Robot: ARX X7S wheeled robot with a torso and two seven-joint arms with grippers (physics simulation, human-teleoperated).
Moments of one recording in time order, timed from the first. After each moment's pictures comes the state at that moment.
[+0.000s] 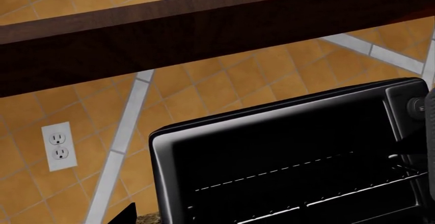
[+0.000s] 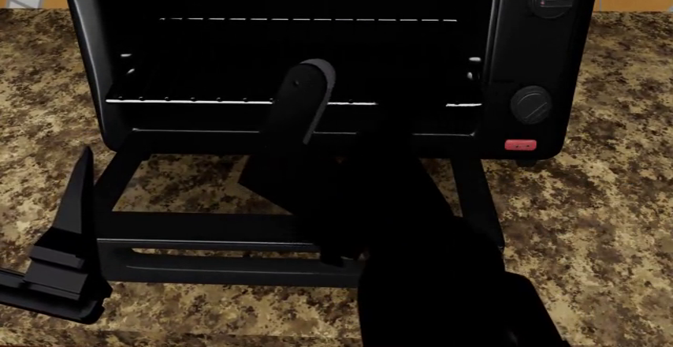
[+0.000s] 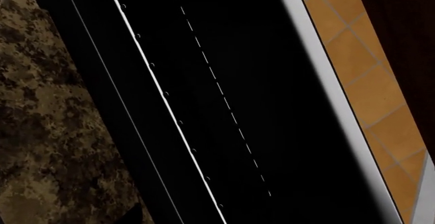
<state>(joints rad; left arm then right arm) -0.34 -0.27 0.04 0.98 -0.17 -0.92 -0.03 1.14 0.45 -1.02 -0.31 -0.04 1.11 -0.13</state>
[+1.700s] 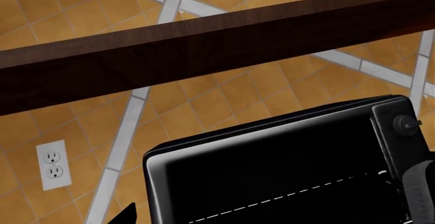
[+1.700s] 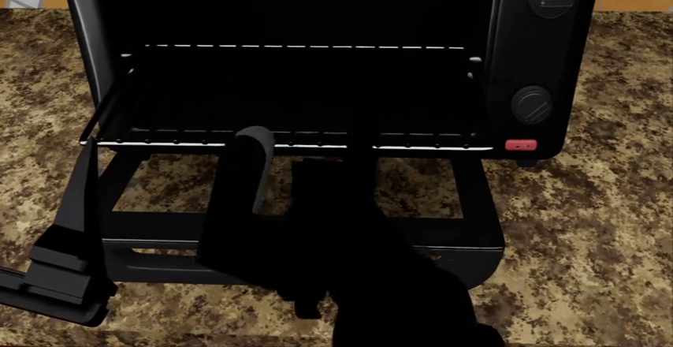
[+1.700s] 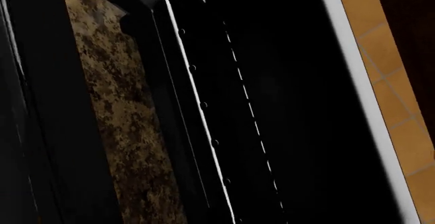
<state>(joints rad) -0.39 -0.29 0.08 1.04 -0.22 -0.96 -0.08 1.07 0.45 -1.11 -0.41 -0.18 1.06 -0.24</state>
